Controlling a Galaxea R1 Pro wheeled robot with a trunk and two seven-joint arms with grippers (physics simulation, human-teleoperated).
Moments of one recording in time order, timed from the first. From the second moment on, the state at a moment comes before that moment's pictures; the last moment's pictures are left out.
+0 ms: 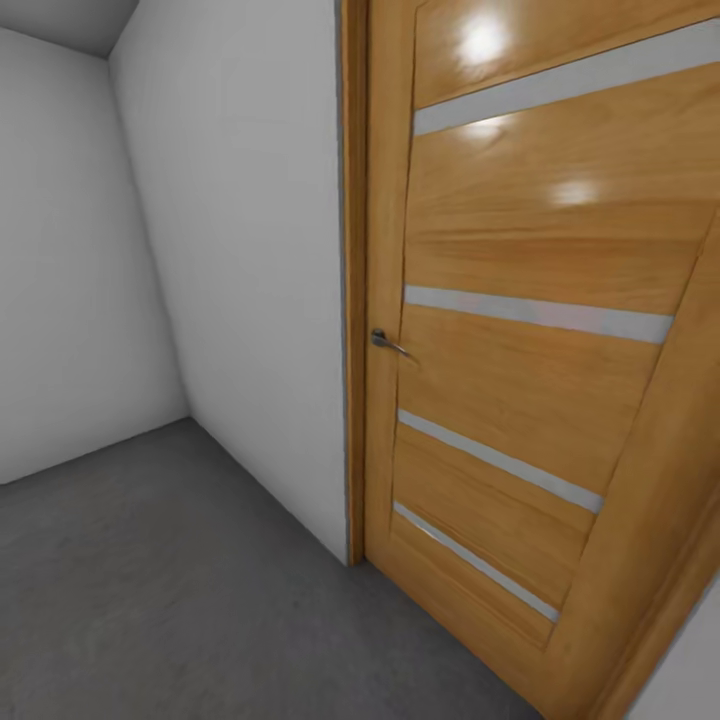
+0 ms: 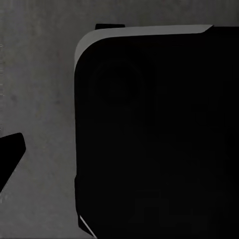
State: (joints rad) left arm 0.00 0.01 0.01 -0.03 0.02 -0.06 0.00; right arm 0.00 0.00 0.42 0.01 -0.28 -0.11 -0.01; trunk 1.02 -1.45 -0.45
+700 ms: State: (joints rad) left arm 0.00 0.01 0.01 -0.03 0.02 -0.06 -0.01; right arm 0.00 0.00 0.42 0.01 -0.28 -0.11 -0.01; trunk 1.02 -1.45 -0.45
